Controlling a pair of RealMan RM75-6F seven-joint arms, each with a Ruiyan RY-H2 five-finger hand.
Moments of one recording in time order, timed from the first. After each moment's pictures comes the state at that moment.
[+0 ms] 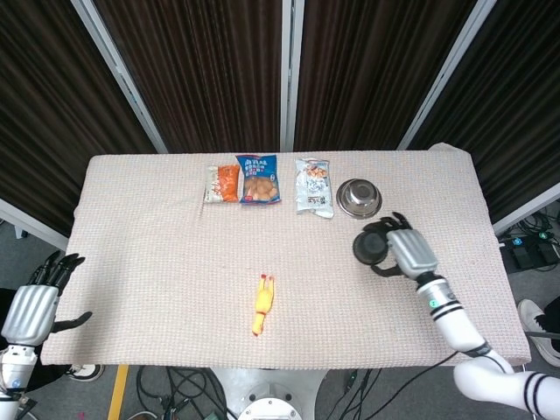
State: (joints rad) left arm -0.11 -1.18 -0.01 -1.51 1.55 1.47 -0.08; right arm 0.58 -1.29 0.18 -1.63 -1.20 0.94 -0.05
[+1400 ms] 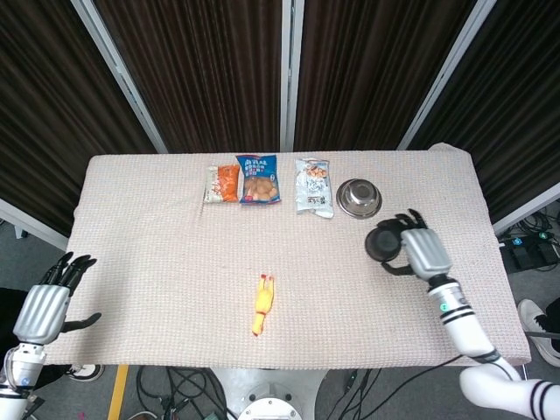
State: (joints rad) left arm -0.13 -1.21 0.00 -1.50 1.57 1.45 -0.09; right arm 0.52 -1.23 0.18 -1.62 -1.22 1.03 -0.02
